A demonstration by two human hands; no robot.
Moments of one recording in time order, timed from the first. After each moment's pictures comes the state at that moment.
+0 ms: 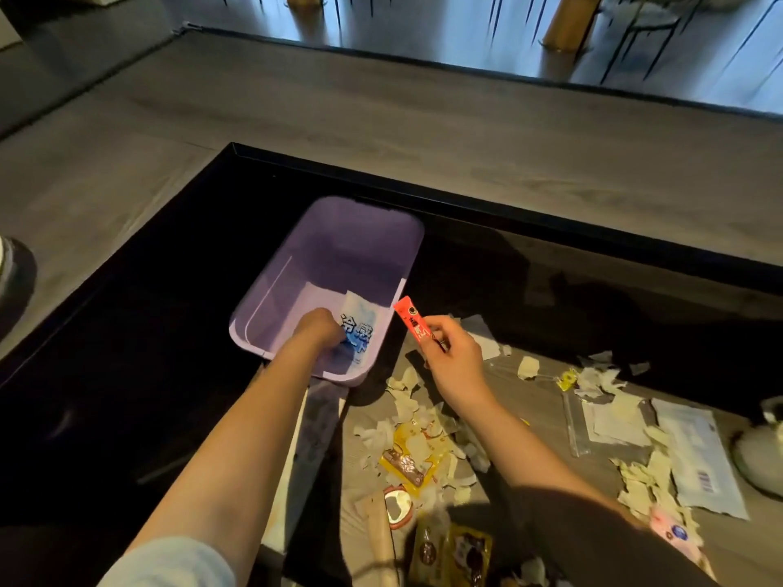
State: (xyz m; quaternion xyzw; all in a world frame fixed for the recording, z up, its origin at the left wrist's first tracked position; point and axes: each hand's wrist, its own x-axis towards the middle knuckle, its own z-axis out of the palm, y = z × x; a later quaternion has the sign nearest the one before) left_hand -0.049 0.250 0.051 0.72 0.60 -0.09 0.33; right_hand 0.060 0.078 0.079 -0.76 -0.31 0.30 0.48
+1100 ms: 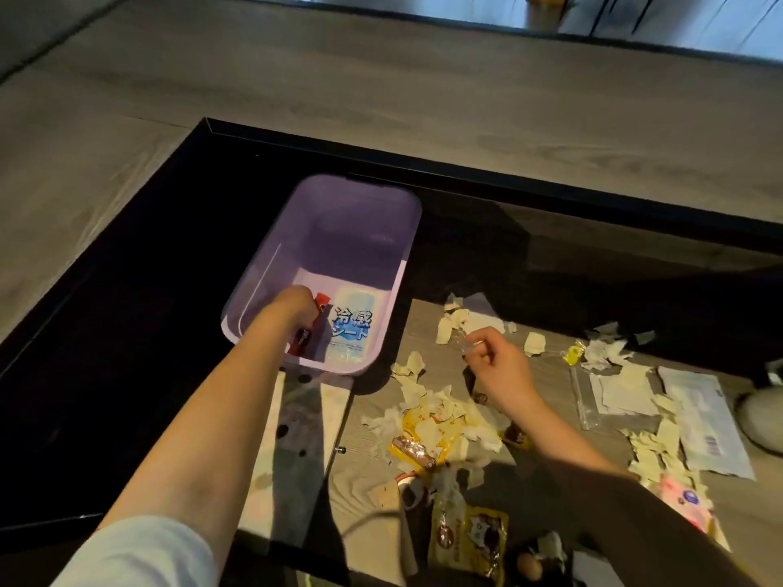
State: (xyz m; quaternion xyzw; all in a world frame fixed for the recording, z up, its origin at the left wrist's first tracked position) left_hand -0.066 0.300 0.039 0.79 0.53 -0.21 0.23; right_hand 0.096 0.043 0.030 -0.84 -0.31 0.27 0.35
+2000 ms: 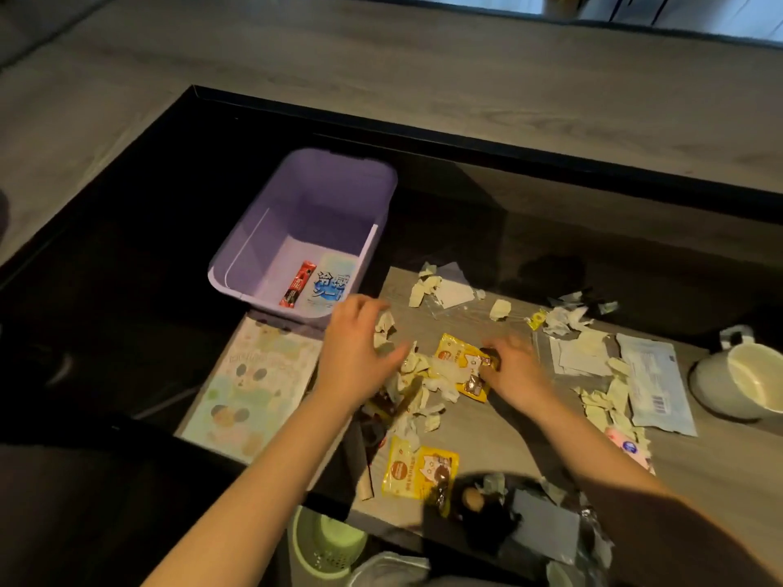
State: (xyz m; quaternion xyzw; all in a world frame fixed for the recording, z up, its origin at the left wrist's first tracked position) left_hand -0.061 0.076 0.087 0.86 0.41 0.16 0.25; right_hand 0.134 -0.048 0.013 -0.87 -0.40 0.26 0.13
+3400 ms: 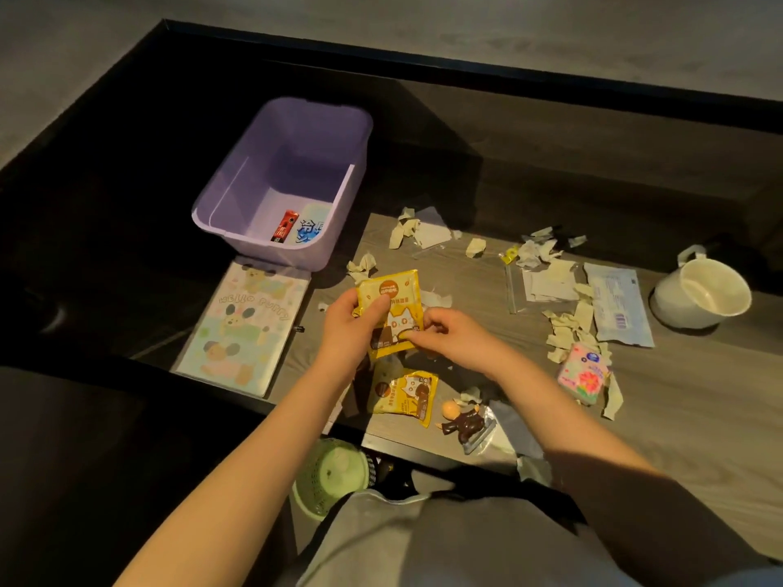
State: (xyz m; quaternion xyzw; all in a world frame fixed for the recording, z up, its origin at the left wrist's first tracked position) left_hand -0.080 0.002 0.067 0.57 0.45 0.25 0.64; right_hand 0.055 -0.086 0.058 -0.72 -0.41 0.46 0.30
